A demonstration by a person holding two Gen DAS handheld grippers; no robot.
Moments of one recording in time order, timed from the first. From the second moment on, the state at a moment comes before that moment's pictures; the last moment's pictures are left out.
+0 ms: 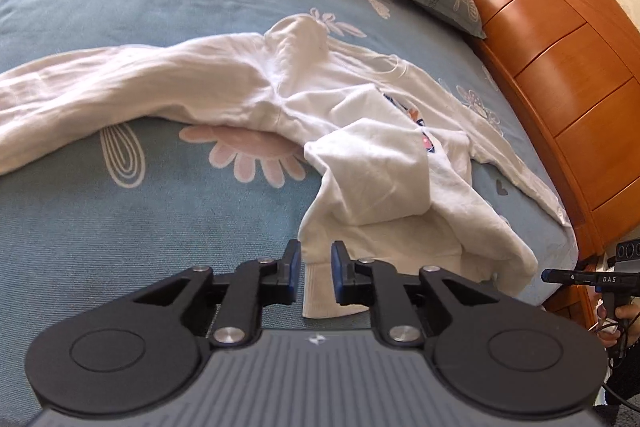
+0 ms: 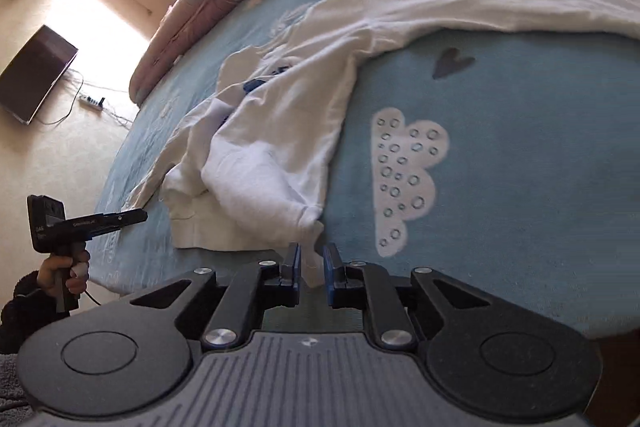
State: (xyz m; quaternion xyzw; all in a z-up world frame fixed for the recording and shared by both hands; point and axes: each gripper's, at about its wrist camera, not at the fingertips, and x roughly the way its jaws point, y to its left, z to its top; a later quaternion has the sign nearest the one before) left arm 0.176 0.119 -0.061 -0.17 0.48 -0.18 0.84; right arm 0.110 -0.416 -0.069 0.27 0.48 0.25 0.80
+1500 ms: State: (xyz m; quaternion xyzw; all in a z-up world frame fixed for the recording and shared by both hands) left arm 0.197 0.093 -0.129 -0.30 0.46 -0.25 0.80; right arm 0.129 -0.405 -0.133 0.42 0.44 0.24 0.76
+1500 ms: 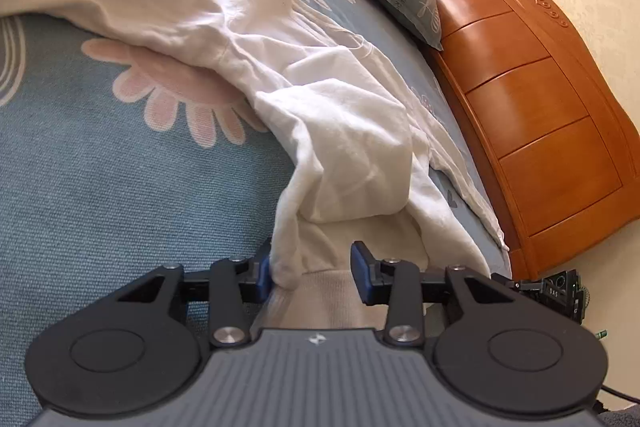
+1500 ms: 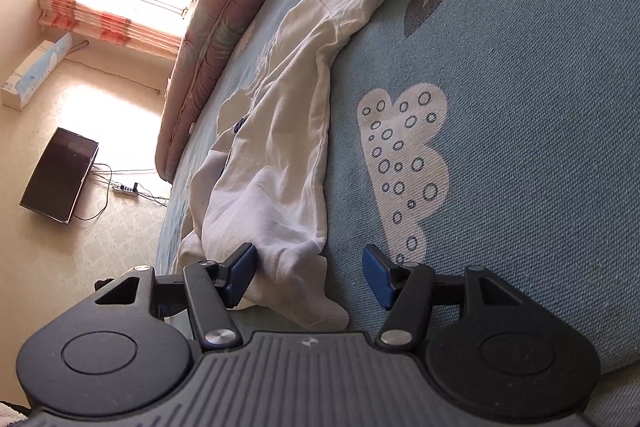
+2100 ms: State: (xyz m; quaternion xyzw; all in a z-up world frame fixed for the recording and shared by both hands) left arm 0.153 0.101 -0.038 -0.30 0.47 -0.28 0.78; right arm 0.133 -0.402 -0.132 0.41 0.44 0.23 0.76
